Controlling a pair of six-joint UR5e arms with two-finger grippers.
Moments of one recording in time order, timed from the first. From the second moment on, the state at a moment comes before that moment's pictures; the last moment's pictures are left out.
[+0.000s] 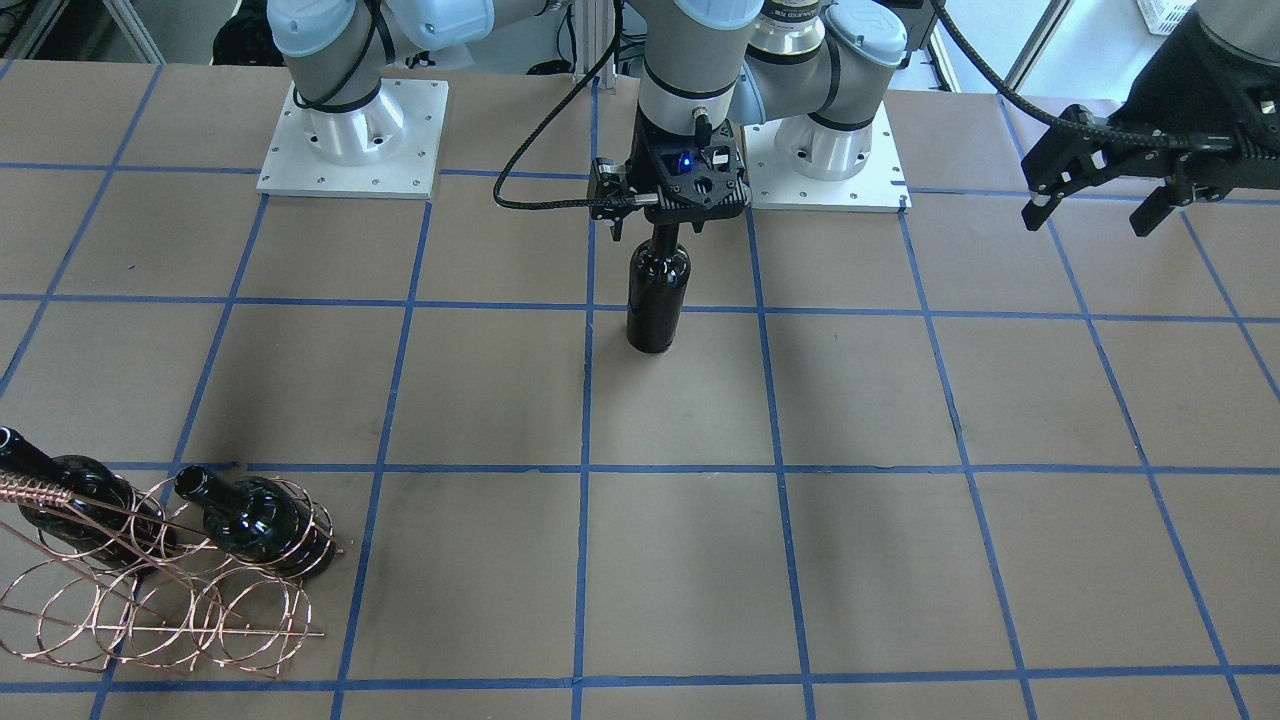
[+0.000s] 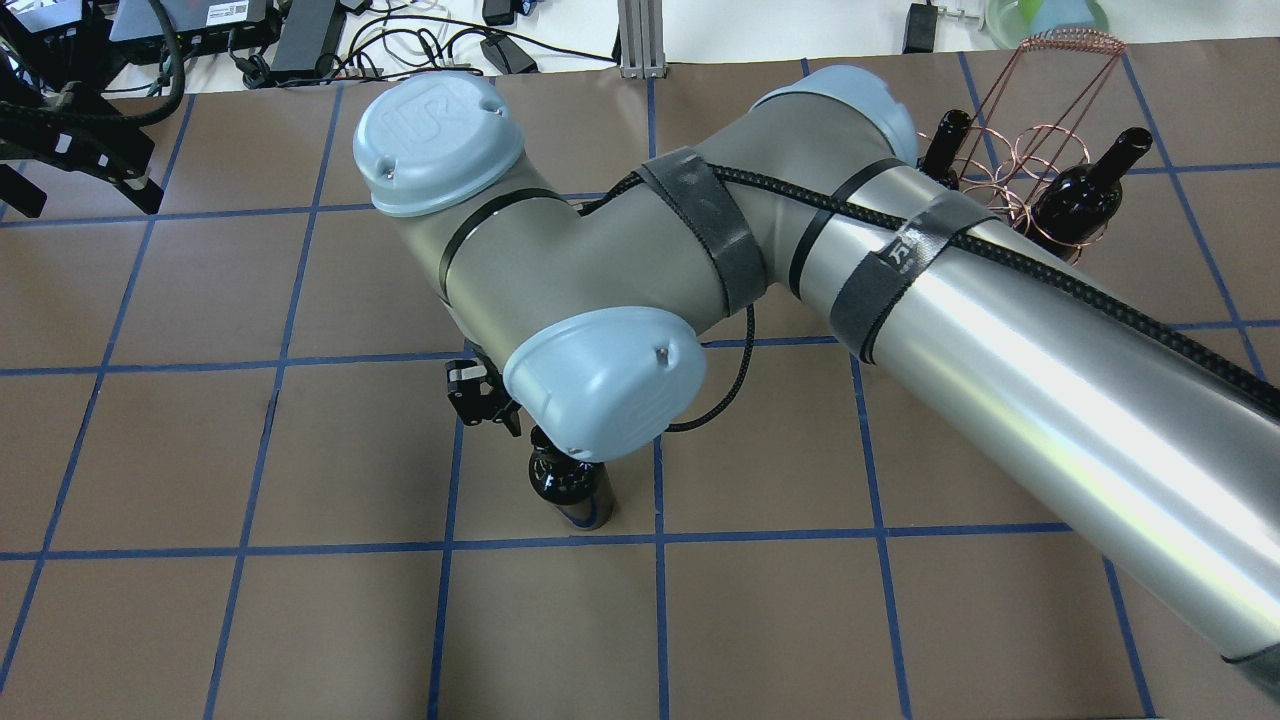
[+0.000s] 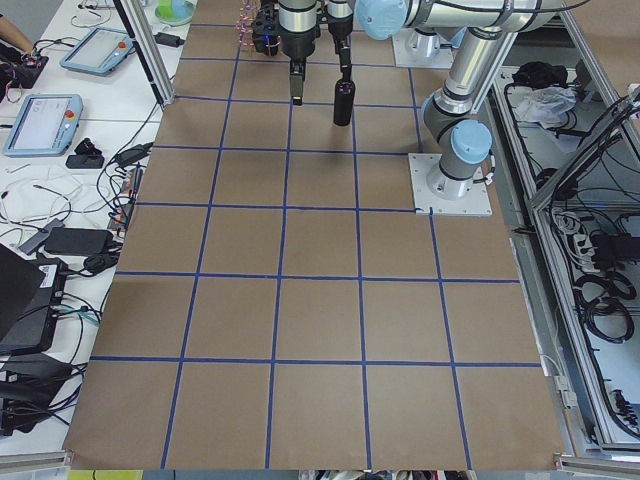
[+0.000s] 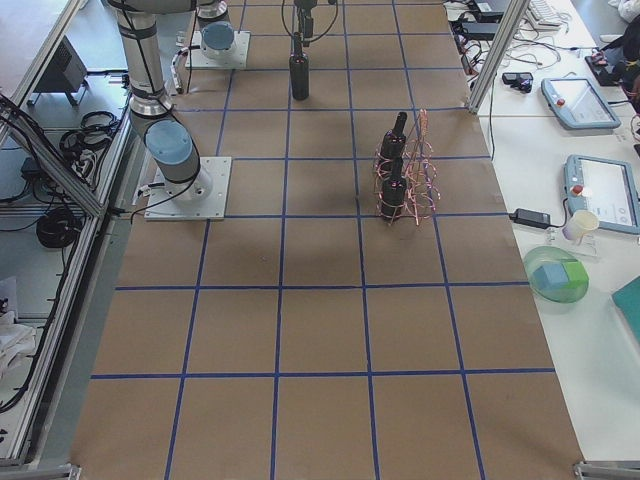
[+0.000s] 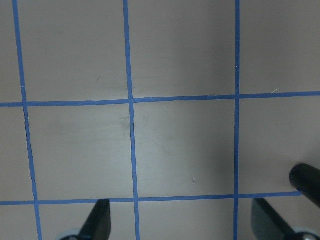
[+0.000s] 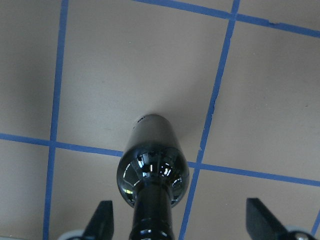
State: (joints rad) left arm -1.25 -1.54 -1.44 -1.72 1.57 0.34; right arm 2.20 -1.33 1.51 -1.66 -1.56 0.44
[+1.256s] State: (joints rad) left arm -1.25 -1.54 -1.44 -1.72 1.57 0.34; right arm 2.22 -1.29 1.53 -1.67 -1.53 0.45
